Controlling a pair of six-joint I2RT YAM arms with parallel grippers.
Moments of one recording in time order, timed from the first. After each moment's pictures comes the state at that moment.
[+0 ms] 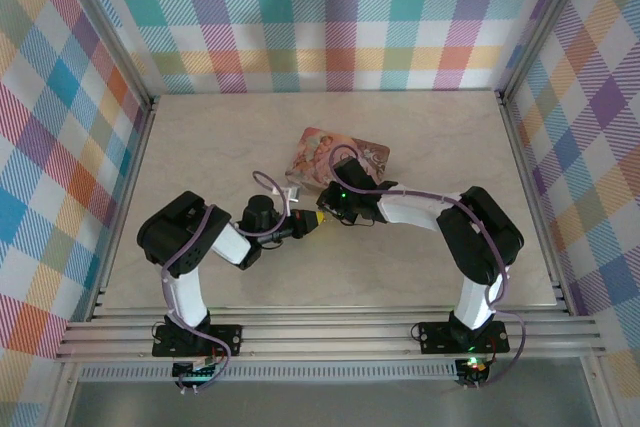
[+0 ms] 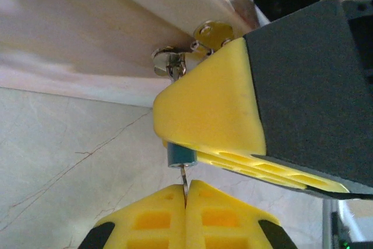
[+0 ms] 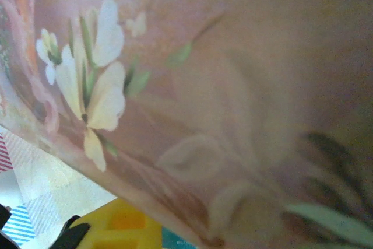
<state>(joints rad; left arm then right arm) -0.53 1.85 0.47 1.01 0.52 -0.69 0.73 1.80 1.05 -0.13 -0.15 1.15</state>
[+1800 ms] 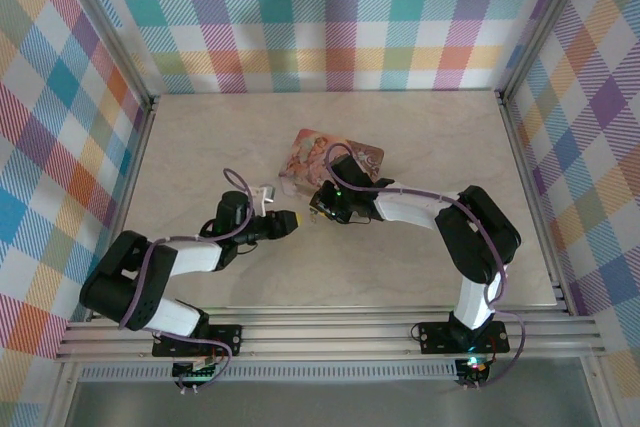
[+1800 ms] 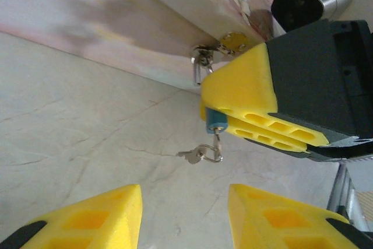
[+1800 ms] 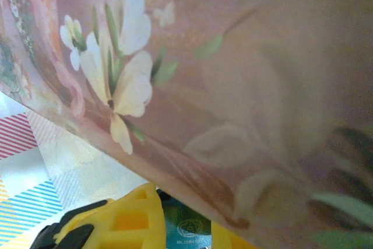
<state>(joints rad) -0.41 1.46 0.38 0.56 0.55 -0.63 0.74 1.81 1.09 -0.14 -0.24 1.20</state>
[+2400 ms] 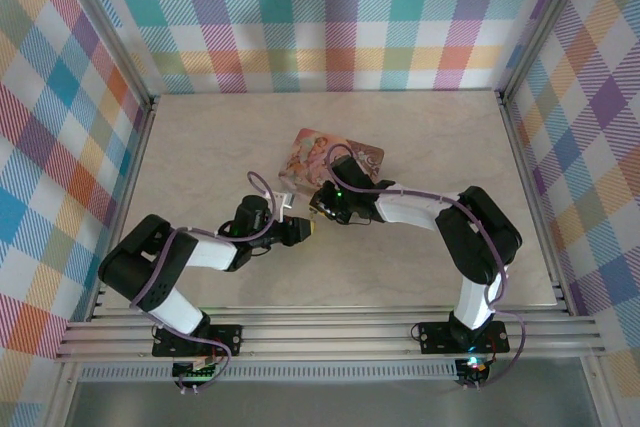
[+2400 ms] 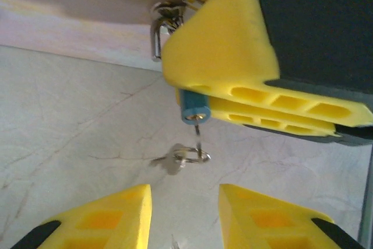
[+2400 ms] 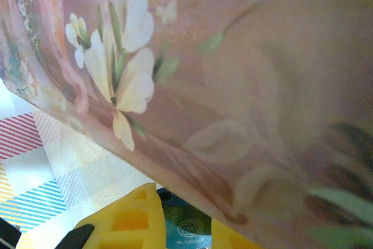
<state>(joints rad) -0.53 1.59 0.41 0.65 0.44 -0.52 0.74 1.80 1.07 -0.10 -0.24 1.21</state>
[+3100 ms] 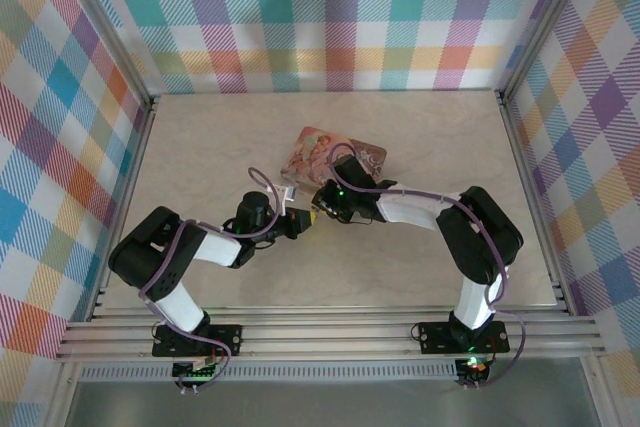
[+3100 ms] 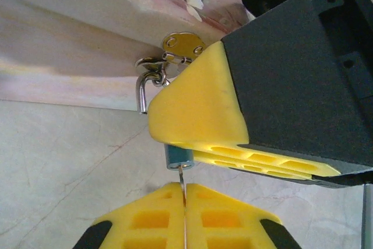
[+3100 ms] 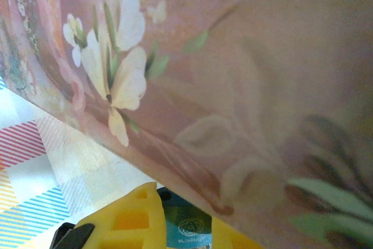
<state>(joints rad) -0.53 1.66 0.44 0.79 0.44 -0.54 0.74 1.80 1.06 -0.09 -0.23 1.22</state>
